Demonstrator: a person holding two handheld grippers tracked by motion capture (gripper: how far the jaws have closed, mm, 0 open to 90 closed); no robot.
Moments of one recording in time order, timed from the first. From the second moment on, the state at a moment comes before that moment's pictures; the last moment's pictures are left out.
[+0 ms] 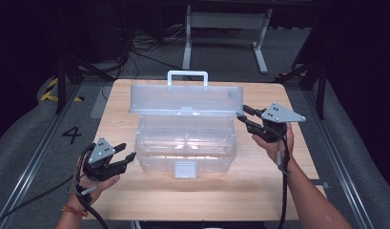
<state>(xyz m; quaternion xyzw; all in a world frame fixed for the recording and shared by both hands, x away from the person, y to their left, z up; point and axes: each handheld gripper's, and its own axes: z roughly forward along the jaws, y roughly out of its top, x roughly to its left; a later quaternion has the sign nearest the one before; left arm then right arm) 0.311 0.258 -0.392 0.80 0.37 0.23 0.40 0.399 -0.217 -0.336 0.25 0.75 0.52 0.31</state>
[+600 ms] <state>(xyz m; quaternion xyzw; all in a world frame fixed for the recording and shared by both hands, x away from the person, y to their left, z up) 0.313 0.277 -0.445 0.84 0.37 0.18 0.35 0.415 -0.210 -0.326 0.30 0.71 0.54 0.34</state>
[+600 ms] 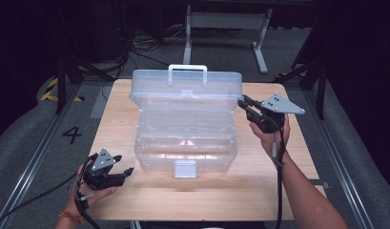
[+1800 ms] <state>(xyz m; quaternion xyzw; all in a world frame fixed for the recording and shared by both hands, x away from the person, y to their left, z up) 0.318 0.282 -0.481 0.83 0.40 0.16 0.34 0.461 -0.206 -0.308 0.33 0.70 0.54 0.33</state>
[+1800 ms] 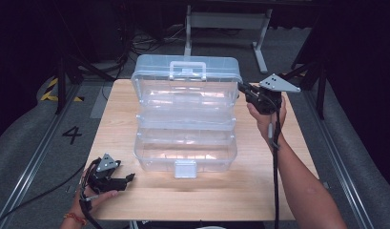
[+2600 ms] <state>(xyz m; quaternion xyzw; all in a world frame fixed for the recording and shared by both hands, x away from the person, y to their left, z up) 0.319 0.281 -0.481 0.83 0.41 0.16 0.34 0.481 -0.208 -0.303 0.34 0.71 0.53 0.31</state>
